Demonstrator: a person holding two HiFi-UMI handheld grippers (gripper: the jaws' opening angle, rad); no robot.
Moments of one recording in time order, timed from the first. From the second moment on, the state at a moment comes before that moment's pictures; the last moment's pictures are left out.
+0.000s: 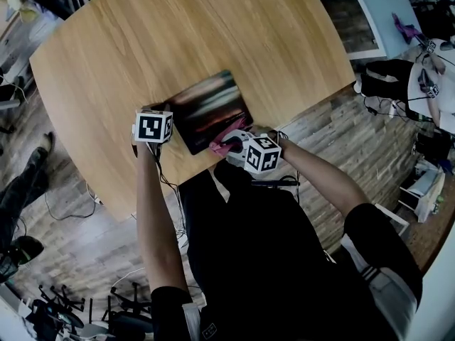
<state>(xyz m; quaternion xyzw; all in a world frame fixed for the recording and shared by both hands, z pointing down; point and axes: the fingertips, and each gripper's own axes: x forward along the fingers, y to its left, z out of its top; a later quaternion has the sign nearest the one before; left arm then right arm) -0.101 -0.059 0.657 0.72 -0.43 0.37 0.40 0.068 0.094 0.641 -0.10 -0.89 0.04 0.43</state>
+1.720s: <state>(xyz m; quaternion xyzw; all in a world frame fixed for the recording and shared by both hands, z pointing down) -0.095 -0.060 0.651 0.74 -0.42 0.37 0.39 0.064 -0.147 0.642 0.28 -0.86 0.07 0.42</state>
